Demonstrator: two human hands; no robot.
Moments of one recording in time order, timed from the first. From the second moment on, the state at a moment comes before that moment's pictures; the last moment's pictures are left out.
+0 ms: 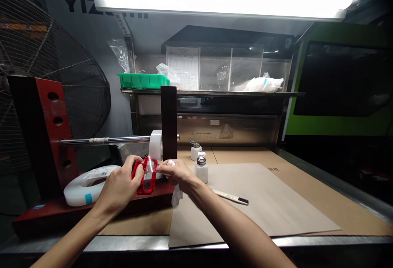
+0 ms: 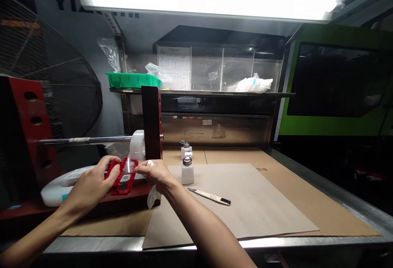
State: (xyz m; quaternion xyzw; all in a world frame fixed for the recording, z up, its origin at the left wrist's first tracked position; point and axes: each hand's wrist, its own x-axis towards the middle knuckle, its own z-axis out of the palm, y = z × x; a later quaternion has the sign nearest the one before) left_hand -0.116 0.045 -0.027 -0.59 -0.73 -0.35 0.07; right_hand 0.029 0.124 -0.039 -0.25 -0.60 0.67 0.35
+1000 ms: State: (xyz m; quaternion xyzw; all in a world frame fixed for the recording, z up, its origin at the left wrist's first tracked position) left_hand -0.102 0.044 -0.052 -0.52 -0.65 -0.54 -0.10; right_hand 0.054 0.089 -0.071 -0.28 -0.59 0.68 0.33
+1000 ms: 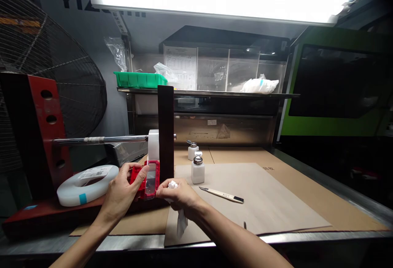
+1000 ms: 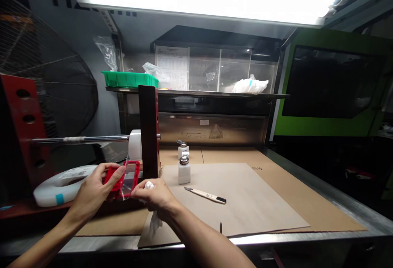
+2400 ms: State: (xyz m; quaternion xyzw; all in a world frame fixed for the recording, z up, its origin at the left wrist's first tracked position) left_hand -0.105 0.052 -0.064 -0.52 -0.63 -0.57 -0.07; right_hand 0.062 0.080 -0.060 -0.32 -0.71 0.51 0.36
